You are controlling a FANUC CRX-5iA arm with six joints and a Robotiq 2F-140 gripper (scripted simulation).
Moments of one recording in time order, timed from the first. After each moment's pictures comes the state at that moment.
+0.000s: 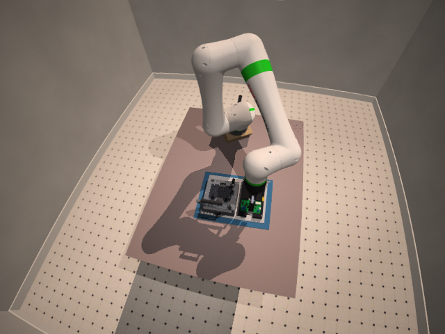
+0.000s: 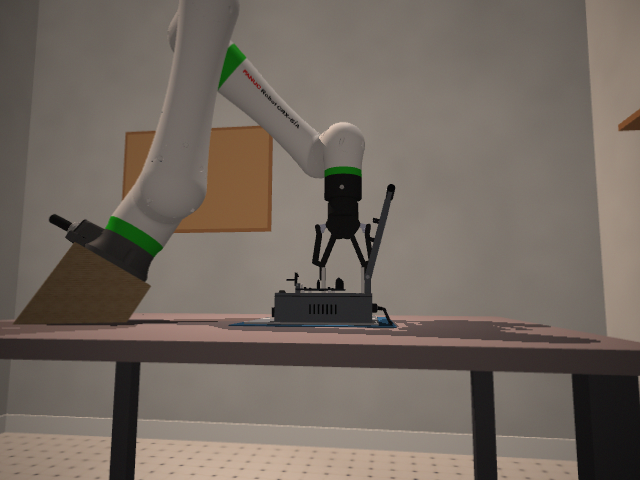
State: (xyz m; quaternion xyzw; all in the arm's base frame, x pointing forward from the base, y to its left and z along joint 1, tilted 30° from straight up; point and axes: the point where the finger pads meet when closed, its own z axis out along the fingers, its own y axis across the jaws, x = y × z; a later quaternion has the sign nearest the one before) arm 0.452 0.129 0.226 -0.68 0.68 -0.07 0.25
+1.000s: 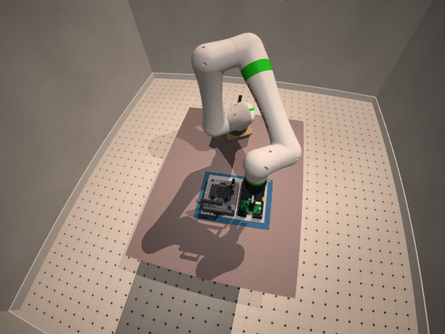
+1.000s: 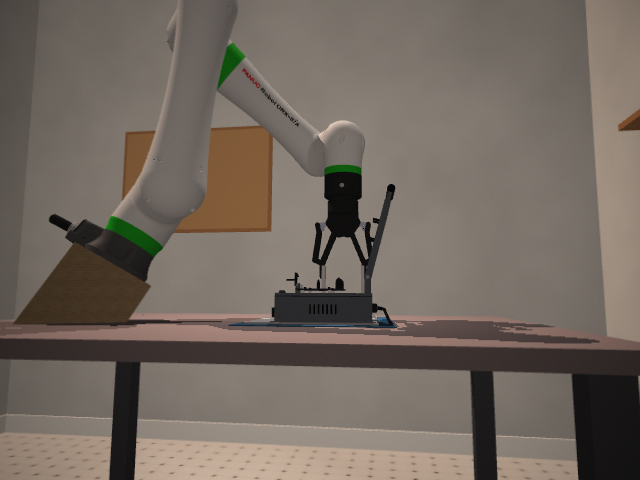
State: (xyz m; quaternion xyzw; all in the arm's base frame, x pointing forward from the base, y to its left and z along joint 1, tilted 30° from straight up) arm 0.450 0.128 0.229 -0.68 0.68 -0.07 0.25
